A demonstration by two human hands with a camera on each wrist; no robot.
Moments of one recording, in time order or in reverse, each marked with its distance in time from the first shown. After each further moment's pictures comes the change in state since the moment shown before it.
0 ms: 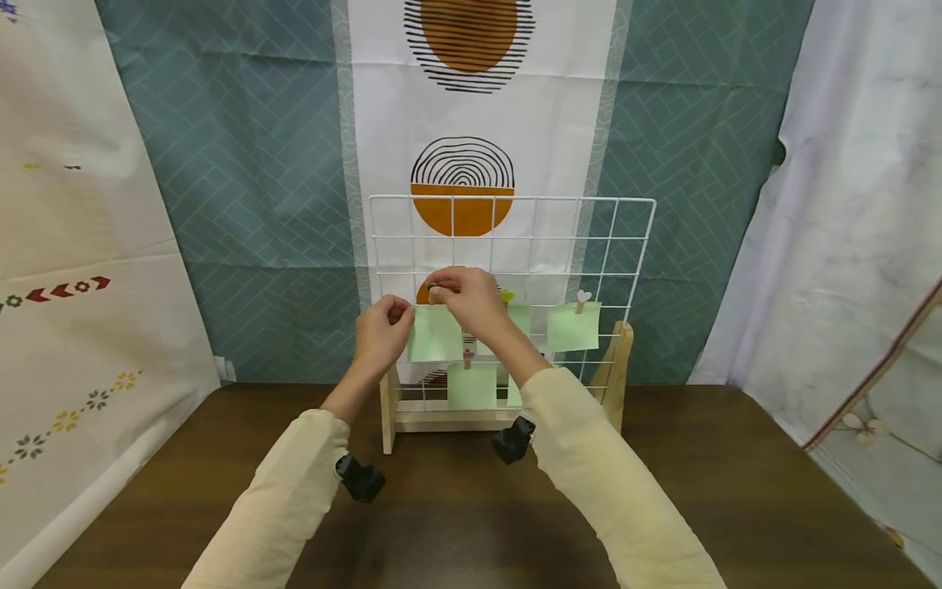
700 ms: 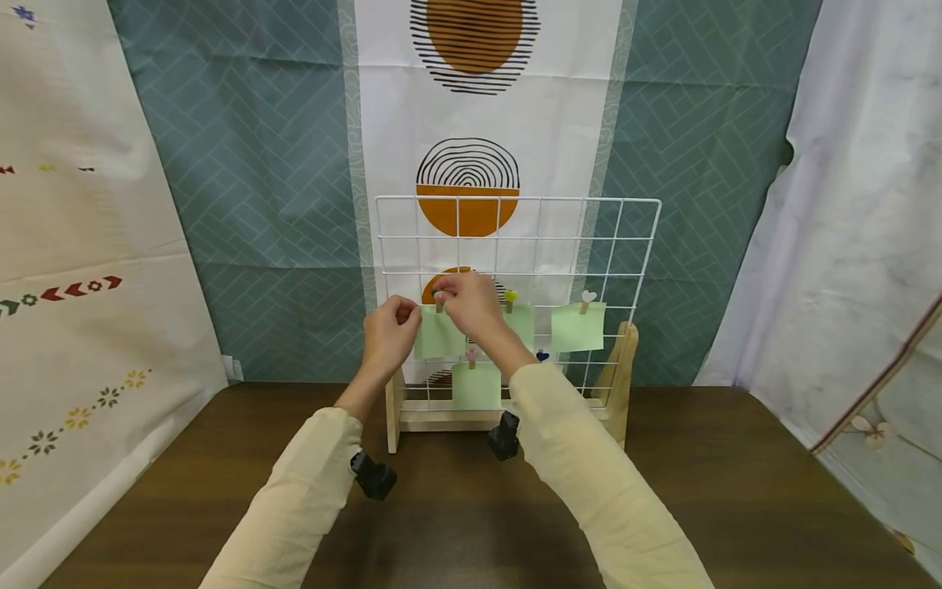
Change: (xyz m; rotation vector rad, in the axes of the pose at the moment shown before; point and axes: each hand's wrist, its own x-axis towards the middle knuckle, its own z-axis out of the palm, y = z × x) left_hand -0.001 -0.002 0.005 0.012 0.053 0.052; right_hand 0.010 0.005 0.014 -0.326 0.004 0.001
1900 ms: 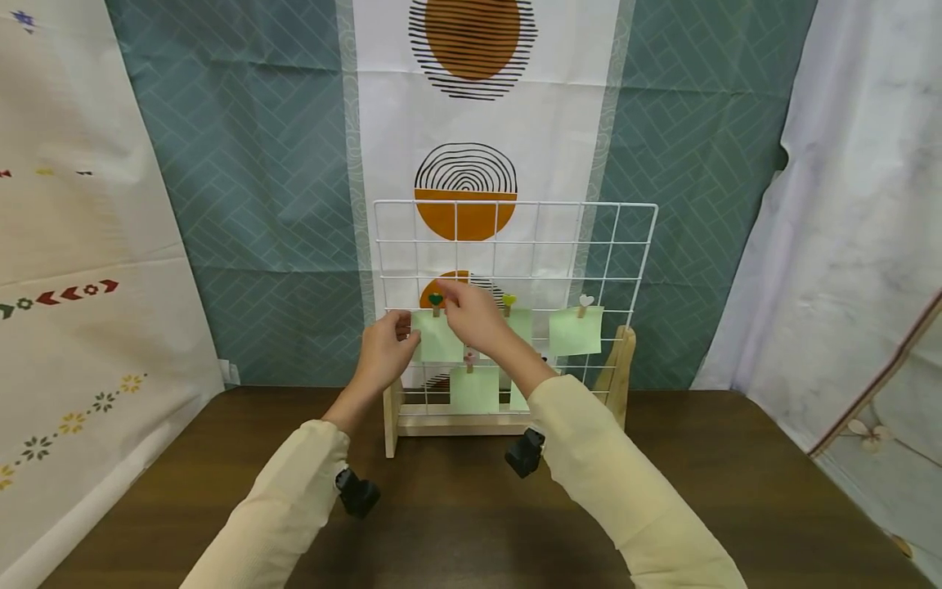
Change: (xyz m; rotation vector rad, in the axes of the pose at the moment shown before) left_hand -0.009 -0.004 -0.008 0.059 -0.182 -0.014; right_hand -0.020 -0.001 -0.014 0.230 -0.145 -0.001
